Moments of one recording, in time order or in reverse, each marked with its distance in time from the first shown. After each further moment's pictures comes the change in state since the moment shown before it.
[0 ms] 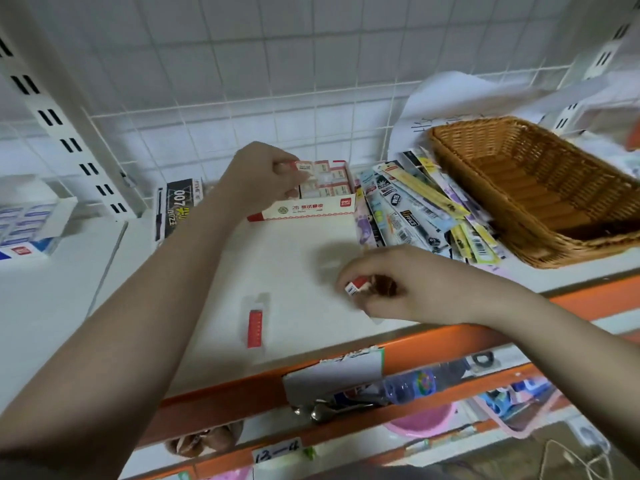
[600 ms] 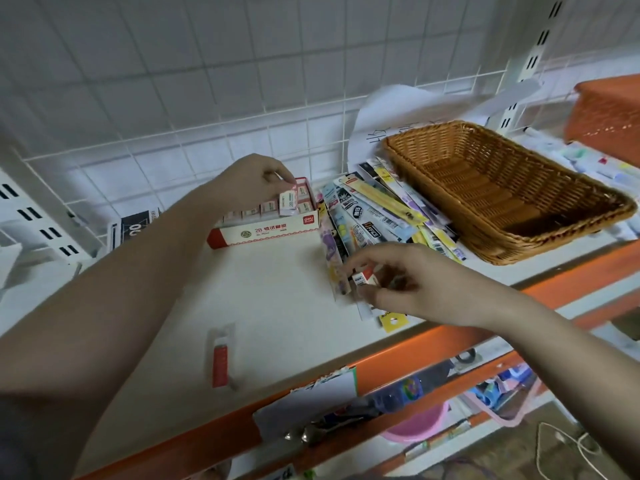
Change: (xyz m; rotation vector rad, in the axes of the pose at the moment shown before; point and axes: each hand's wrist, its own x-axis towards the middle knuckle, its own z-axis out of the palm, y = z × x) left_hand 0.065 0.004 0.024 0.232 -0.273 0.136; right_hand -0.030 0.027 -0.013 0.136 0.278 0.069
